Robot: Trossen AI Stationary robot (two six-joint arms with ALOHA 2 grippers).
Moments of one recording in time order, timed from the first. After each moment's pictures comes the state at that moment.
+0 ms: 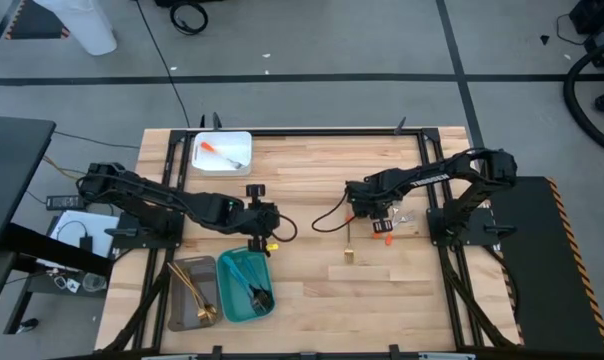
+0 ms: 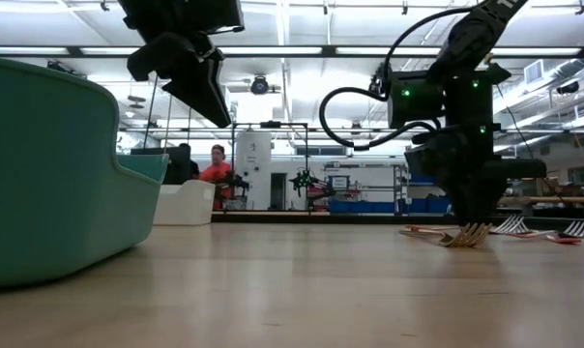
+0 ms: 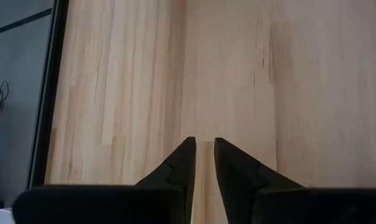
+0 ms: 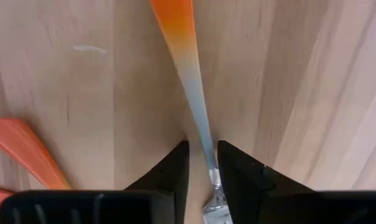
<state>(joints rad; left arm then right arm) -0.20 1.48 1.05 -0.59 -0.50 0.01 -0.19 1.60 0.79 -0.74 0.13 -0.29</state>
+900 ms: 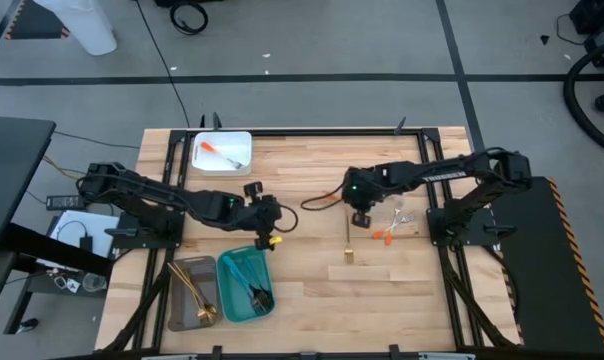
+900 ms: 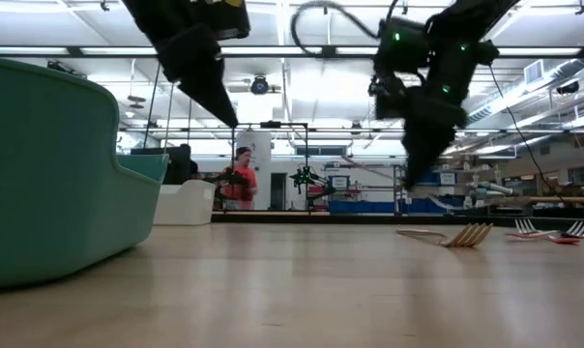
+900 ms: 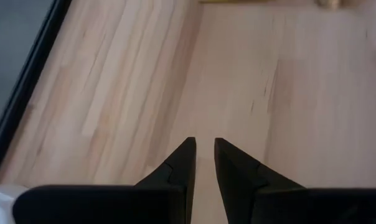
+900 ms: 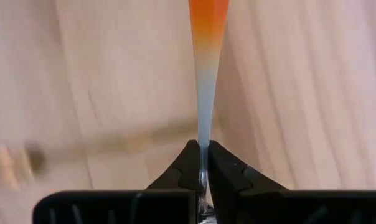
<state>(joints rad) -0.17 1.48 1.03 -0.52 -0.47 -0.20 -0.17 1.46 0.87 -0.55 0.03 0.07</state>
